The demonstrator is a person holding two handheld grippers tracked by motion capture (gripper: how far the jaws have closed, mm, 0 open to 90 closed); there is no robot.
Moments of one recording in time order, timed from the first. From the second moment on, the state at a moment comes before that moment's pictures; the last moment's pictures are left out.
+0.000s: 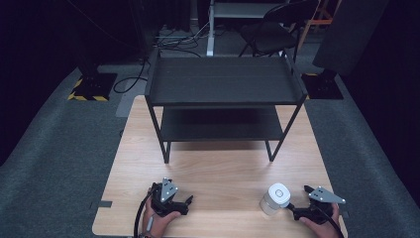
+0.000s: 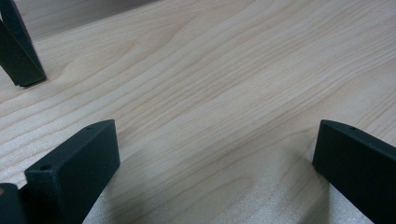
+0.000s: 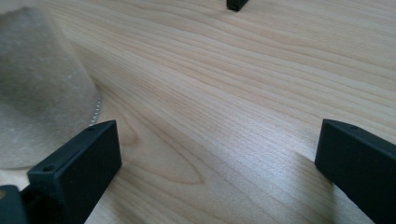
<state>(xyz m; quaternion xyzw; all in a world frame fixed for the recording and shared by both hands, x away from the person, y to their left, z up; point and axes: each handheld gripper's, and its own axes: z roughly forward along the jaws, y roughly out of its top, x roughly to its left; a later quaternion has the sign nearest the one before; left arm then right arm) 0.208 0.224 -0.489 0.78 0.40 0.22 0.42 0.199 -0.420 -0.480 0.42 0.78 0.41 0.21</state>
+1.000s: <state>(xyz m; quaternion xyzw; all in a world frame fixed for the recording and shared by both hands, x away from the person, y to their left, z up) 0.208 0.224 -0.488 0.78 0.41 0.22 0.42 0.210 -0.424 -0.421 0.25 0.83 0.48 0.14</state>
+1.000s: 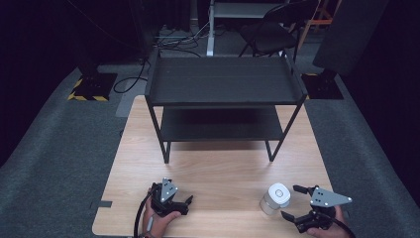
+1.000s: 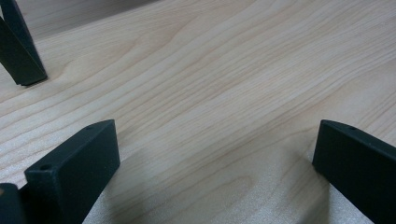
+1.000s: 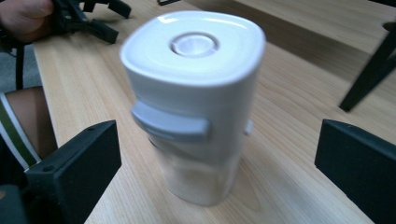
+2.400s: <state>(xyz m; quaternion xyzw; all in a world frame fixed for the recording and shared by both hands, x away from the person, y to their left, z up) 0.208 0.224 -0.488 0.78 0.40 0.22 0.42 0.226 -0.383 -0.412 0.23 0.84 0.47 0.15</state>
